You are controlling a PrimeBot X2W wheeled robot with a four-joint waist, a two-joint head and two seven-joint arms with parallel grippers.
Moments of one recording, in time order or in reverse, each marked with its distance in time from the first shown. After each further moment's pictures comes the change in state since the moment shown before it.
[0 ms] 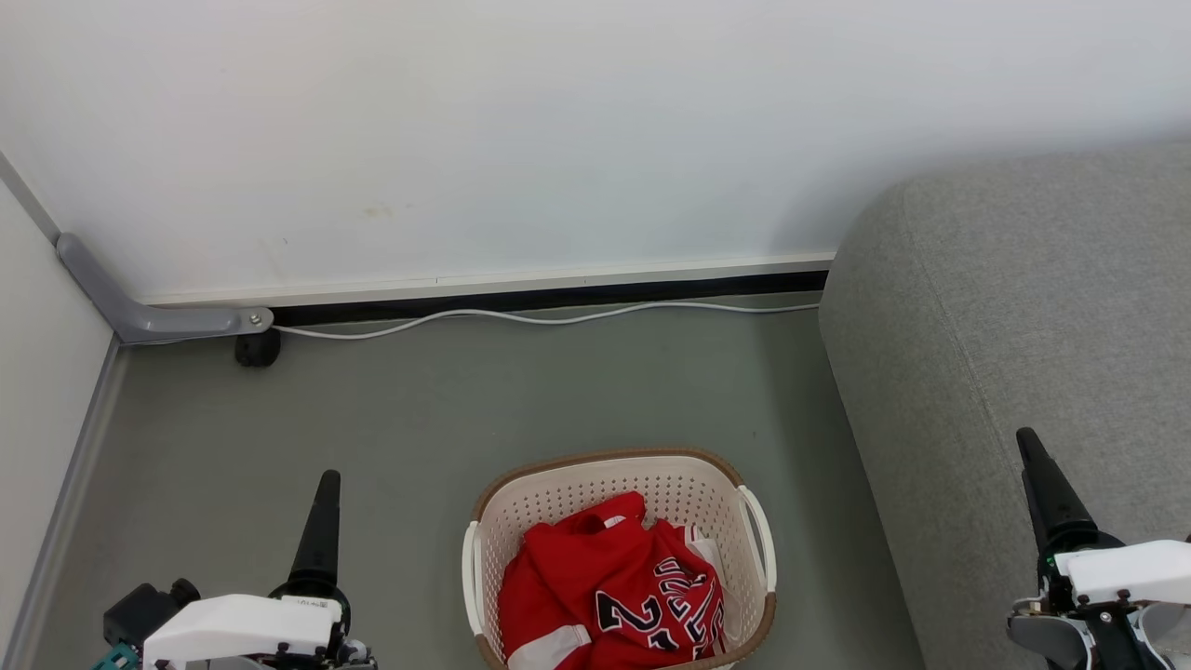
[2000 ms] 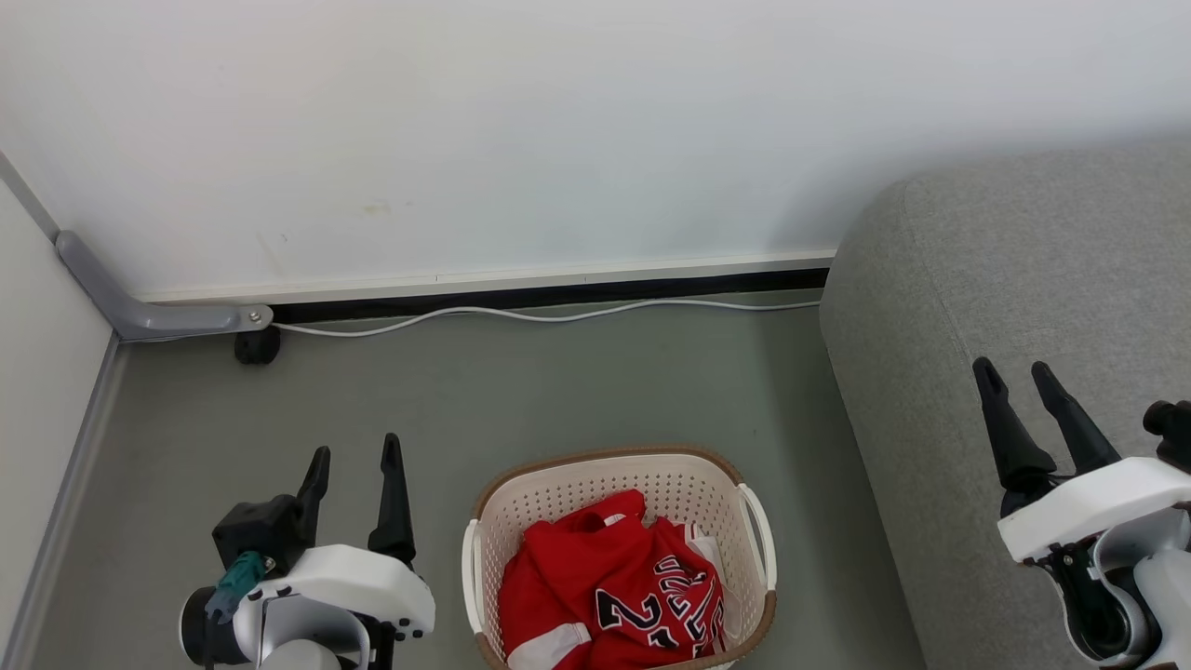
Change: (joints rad) left arm -0.082 0.011 -0.133 0.023 0.886 0.222 -0.167; right arm -0.168 -0.190 0.262 0.061 -0.611 0.001 -0.167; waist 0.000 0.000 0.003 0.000
